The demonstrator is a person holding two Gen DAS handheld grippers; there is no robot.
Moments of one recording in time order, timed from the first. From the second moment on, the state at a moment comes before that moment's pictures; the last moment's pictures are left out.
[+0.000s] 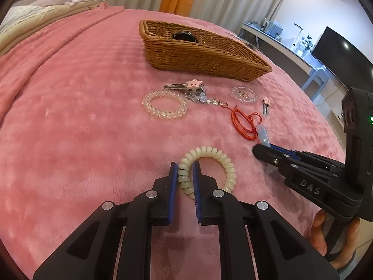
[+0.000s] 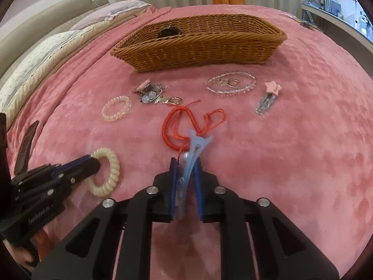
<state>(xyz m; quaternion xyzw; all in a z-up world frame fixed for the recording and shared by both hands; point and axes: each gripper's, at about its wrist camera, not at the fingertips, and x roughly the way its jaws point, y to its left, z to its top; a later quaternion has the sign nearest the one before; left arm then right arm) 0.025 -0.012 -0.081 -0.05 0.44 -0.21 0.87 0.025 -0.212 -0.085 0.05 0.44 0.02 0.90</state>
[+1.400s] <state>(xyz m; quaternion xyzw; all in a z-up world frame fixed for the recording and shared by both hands) 0.176 -0.085 0.035 -0.04 0.29 -0.22 0.93 0.196 -0.285 0.024 -0.01 0.31 -0.01 0.95</state>
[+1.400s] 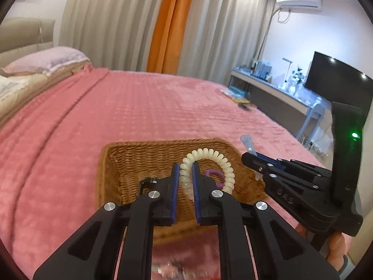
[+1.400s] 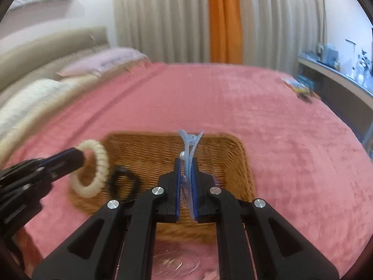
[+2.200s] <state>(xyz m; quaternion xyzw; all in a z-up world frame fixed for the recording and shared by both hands) 0.183 -0.075 0.013 -0.06 0.31 -0.25 0.92 0.205 -0.304 -0.005 0.06 0.35 0.04 0.93</state>
